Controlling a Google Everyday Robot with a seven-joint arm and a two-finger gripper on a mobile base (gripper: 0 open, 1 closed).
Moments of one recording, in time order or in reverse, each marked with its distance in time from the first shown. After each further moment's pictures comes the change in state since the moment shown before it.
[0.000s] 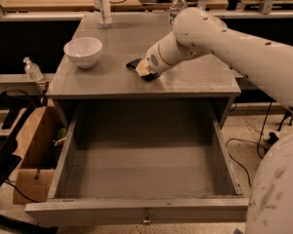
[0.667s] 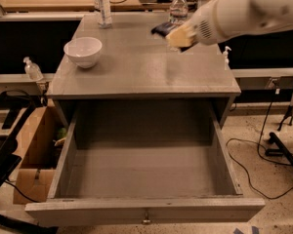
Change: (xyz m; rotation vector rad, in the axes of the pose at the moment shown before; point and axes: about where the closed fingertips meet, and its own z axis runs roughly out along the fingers) arm -0.025 0.000 -0.188 0.125 -0.195 -0.126
